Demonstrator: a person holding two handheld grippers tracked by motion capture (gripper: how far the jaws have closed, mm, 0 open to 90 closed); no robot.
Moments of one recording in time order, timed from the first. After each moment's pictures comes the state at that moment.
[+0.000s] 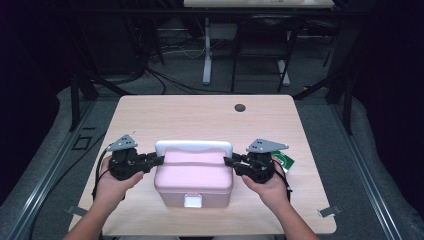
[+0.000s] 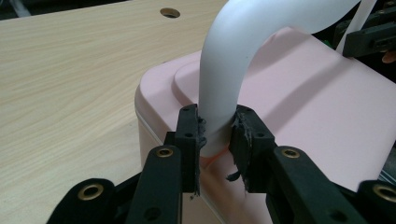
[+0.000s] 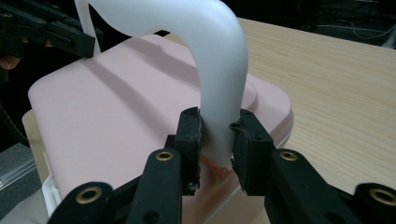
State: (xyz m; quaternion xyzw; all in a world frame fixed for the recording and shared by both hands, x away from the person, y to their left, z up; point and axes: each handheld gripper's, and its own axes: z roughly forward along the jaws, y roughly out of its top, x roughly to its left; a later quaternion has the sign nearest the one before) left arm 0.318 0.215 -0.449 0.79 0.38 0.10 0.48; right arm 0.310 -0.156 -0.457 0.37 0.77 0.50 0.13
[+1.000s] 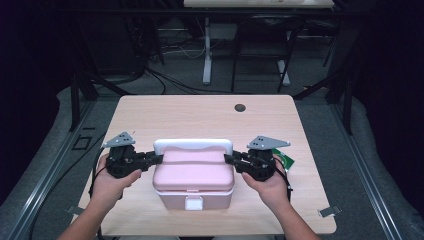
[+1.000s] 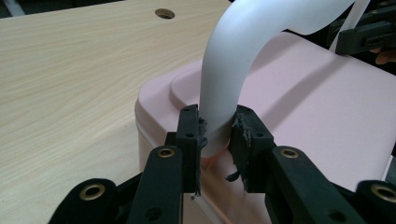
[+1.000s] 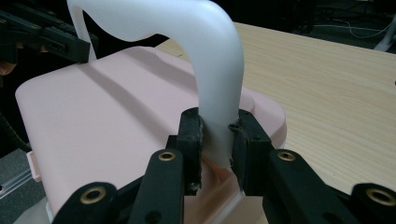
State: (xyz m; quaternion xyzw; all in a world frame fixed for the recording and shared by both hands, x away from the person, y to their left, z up) left arm 0.322 0.218 -0.432 0.78 0.39 0.08 0.48; right arm 0.310 -0.156 -0.442 0.38 0.77 0.50 0.13
